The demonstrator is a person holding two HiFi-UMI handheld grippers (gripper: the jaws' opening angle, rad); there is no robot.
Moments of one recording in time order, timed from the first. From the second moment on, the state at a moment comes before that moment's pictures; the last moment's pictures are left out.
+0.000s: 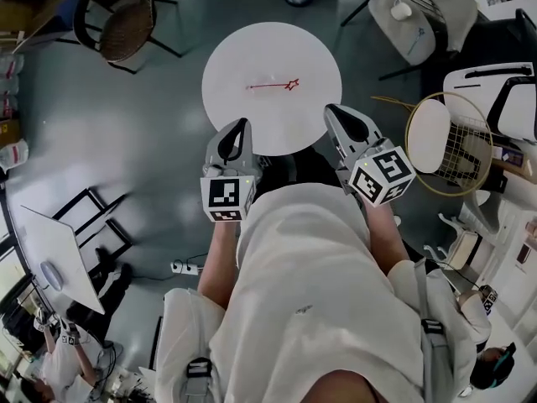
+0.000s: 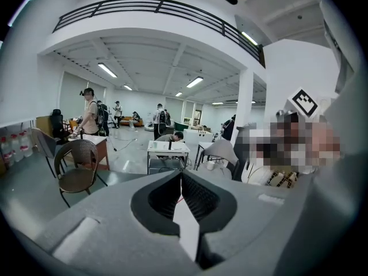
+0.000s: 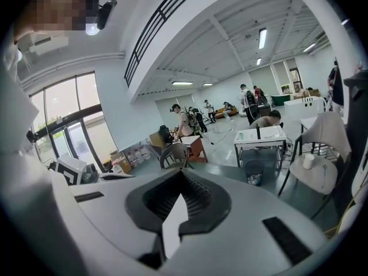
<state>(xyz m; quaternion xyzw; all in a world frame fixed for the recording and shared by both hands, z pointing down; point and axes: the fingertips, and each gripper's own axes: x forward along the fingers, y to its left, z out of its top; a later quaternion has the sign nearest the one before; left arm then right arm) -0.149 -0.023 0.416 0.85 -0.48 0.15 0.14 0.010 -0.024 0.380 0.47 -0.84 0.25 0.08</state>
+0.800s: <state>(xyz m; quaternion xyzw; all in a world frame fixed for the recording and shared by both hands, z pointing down) -0.095 -0.075 0.464 0.80 -0.52 0.26 0.14 0.037 -0.122 0.424 0.34 -0.89 0.29 0.10</state>
